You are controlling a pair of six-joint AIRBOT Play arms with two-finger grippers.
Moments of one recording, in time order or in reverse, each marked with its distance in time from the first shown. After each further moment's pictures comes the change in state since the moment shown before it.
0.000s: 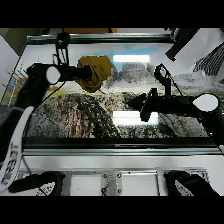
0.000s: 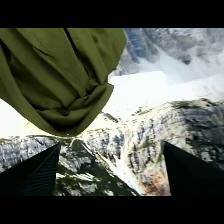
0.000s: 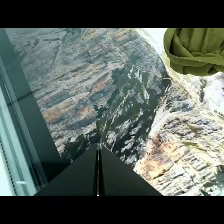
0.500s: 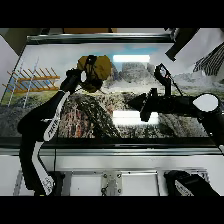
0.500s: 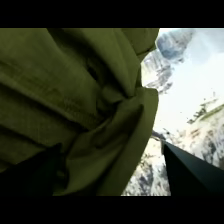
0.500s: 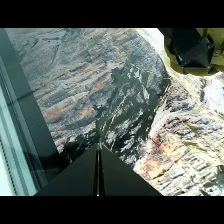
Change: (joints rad) left arm -0.007 -0.581 0.347 0.034 0.002 0.163; right arm 0.000 0.000 0.000 0.000 0.000 0.000
